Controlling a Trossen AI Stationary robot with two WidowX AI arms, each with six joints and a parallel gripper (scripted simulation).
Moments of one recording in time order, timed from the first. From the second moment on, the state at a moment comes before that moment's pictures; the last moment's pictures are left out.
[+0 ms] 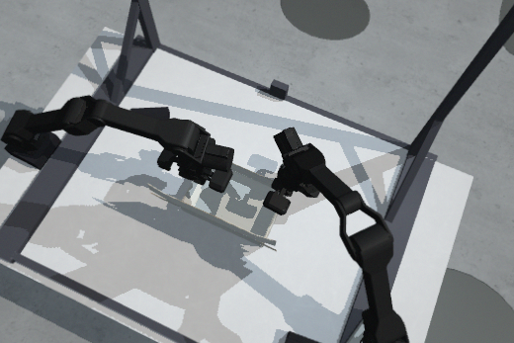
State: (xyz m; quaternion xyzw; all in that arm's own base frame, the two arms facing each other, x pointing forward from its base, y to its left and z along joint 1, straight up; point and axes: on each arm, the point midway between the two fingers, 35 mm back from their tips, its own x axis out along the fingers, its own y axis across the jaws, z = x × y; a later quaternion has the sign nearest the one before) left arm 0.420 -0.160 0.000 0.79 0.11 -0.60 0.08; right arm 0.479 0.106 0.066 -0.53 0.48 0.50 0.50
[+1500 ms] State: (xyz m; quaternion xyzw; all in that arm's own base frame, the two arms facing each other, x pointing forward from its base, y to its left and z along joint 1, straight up) left arm 0.420 -0.160 0.000 0.79 0.11 -0.60 0.08; right arm 0.461 0.104 0.019 -0.51 0.49 0.52 0.48
